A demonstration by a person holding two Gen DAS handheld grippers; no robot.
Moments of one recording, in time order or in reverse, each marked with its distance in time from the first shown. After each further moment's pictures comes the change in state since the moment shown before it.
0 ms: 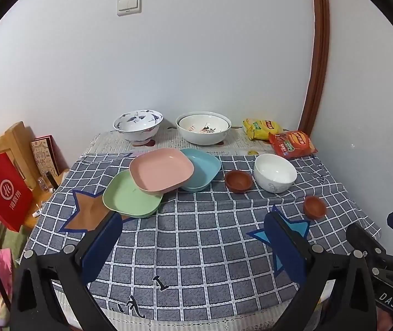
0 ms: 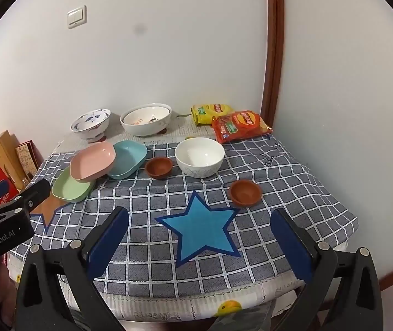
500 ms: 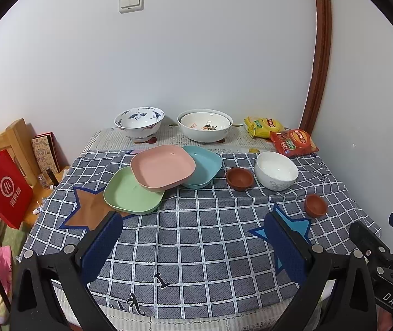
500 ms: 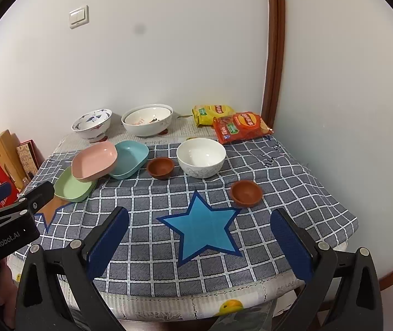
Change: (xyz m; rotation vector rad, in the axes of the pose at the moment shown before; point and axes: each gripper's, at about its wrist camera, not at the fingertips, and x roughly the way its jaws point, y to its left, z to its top) left arm 0.000 0.003 -0.005 -0.006 0.006 0.002; right arm -0.001 0.008 0.001 0.005 0.002 -0.002
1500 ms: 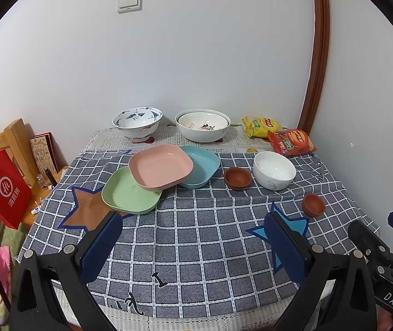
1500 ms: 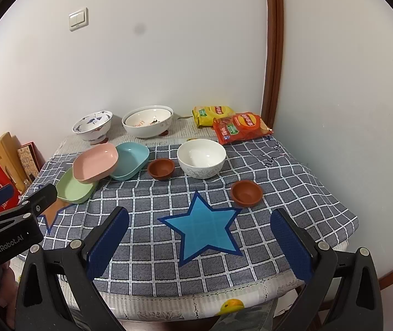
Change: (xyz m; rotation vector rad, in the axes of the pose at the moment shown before) left arm -0.002 -0.002 -0.005 0.002 -0.004 -0.011; right arm -0.002 0.002 -0.002 0.007 -0.005 0.002
